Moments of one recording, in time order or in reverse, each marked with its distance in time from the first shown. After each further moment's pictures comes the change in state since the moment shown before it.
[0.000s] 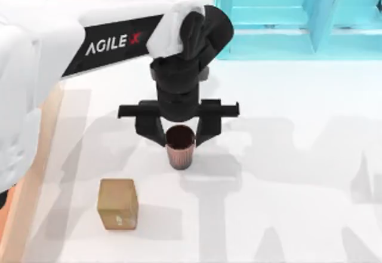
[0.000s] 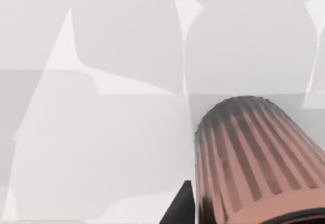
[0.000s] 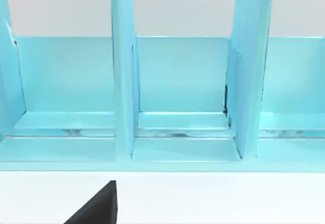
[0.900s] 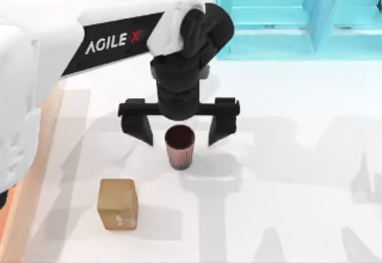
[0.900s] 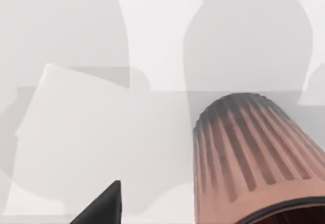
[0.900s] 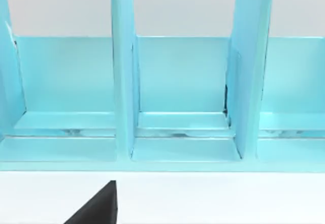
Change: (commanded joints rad) left arm 0.001 -0.001 0.015 -0.016 0.000 0.000; right arm 0.000 0.000 0.000 0.000 0.000 0.000
